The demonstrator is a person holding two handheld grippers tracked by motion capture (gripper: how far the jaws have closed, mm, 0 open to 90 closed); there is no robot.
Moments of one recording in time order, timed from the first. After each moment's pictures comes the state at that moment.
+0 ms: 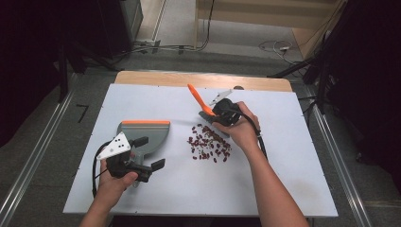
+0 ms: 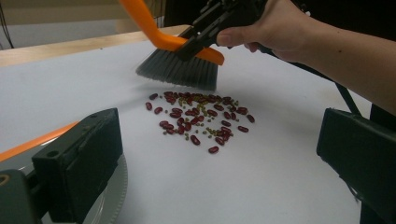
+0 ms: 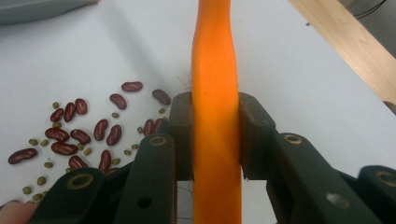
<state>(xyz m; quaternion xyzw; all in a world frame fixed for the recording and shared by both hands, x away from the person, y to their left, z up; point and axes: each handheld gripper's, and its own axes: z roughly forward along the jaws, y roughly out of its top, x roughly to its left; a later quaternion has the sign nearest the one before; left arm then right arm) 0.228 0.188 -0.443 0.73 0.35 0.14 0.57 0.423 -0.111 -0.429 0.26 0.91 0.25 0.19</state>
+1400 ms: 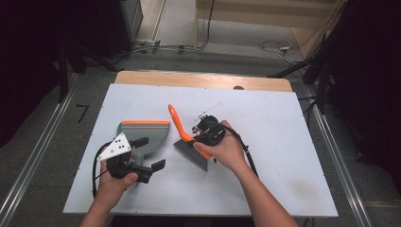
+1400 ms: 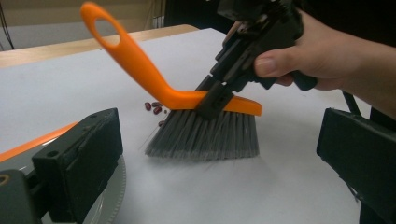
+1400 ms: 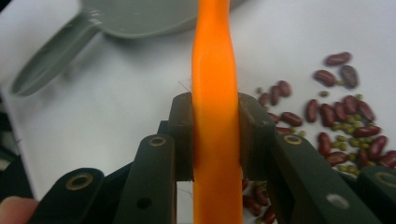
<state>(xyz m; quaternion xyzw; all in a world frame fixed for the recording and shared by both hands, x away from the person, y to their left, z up) 0.226 0.187 -0.442 0.73 0.35 0.15 0.57 0.366 -0.076 -0.441 0.32 0.90 0.30 -0.05</state>
